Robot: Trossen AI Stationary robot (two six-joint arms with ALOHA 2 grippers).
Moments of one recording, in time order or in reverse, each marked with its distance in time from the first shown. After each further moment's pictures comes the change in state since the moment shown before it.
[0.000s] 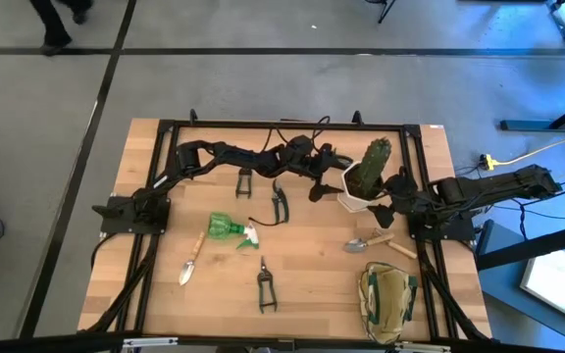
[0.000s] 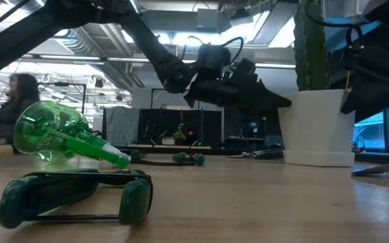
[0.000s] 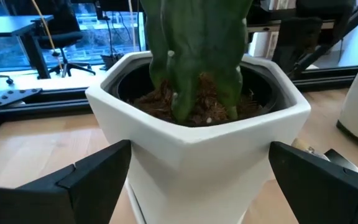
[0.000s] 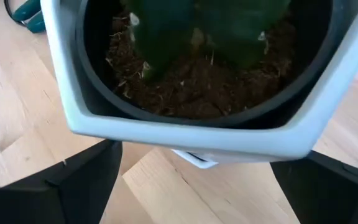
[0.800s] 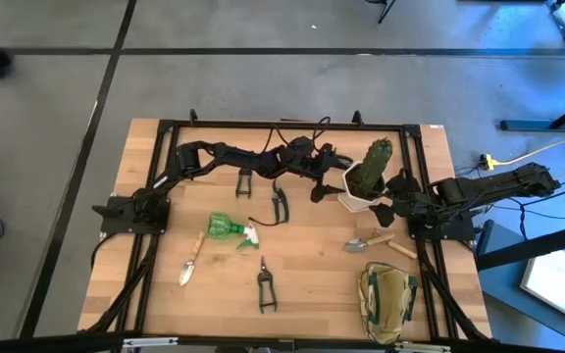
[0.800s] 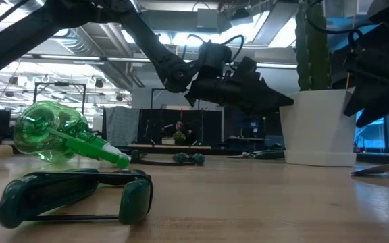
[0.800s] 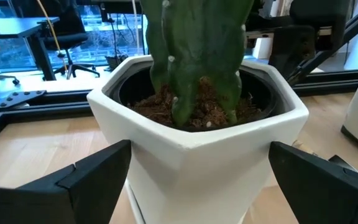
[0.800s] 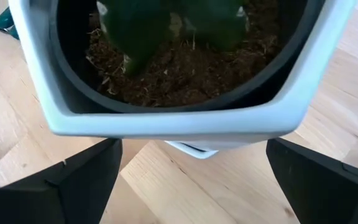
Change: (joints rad) left arm -0.006 0.000 0.005 0.009 -0.025 -0.008; right arm 0.034 0.000 0.000 -0.057 0.018 0.140
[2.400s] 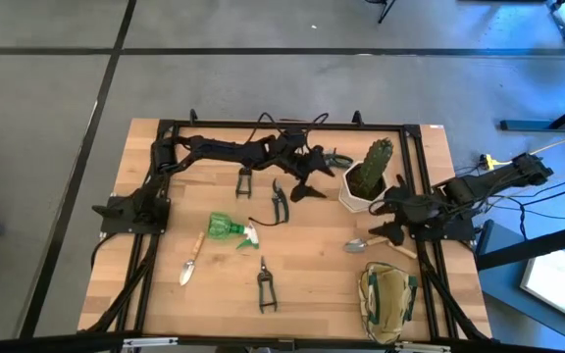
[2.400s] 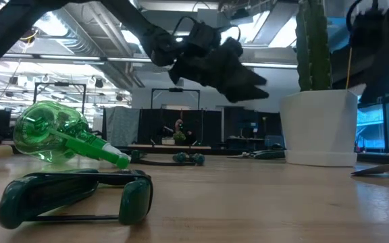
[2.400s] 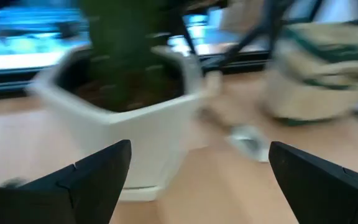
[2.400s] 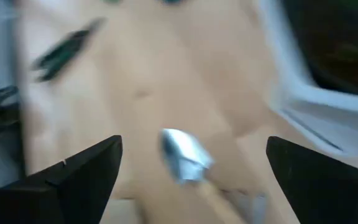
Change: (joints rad) left arm 0.020 -0.238 -0.123 -0.319 0.242 0.071; right arm 0.168 0.000 0.101 0.165 -0.265 -0.149
